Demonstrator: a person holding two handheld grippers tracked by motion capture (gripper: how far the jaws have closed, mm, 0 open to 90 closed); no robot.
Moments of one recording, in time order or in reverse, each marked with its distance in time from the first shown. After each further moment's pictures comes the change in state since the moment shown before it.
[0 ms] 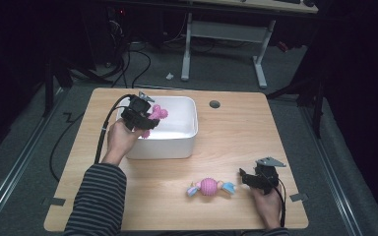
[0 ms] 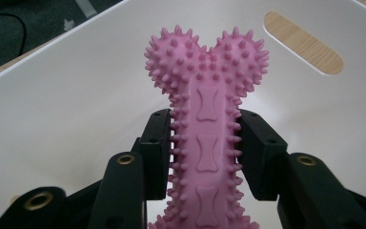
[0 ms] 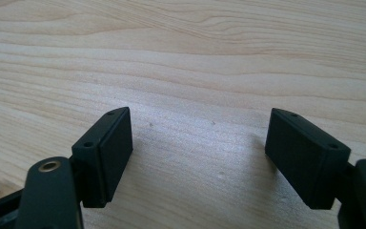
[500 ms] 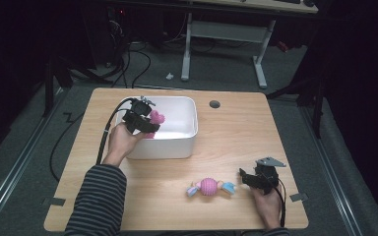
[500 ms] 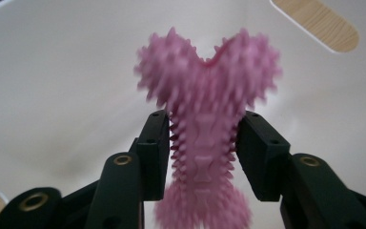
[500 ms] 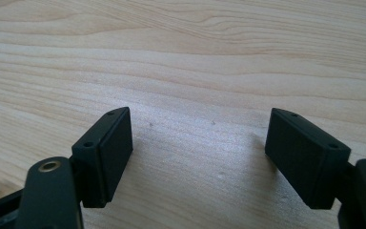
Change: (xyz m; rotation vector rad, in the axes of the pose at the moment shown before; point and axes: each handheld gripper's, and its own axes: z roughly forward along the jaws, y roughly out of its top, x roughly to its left) left arm 0.001 -0.008 0.015 0.083 -0.030 -0.013; right arm 0.000 0.000 0.000 0.000 0.001 -0.001
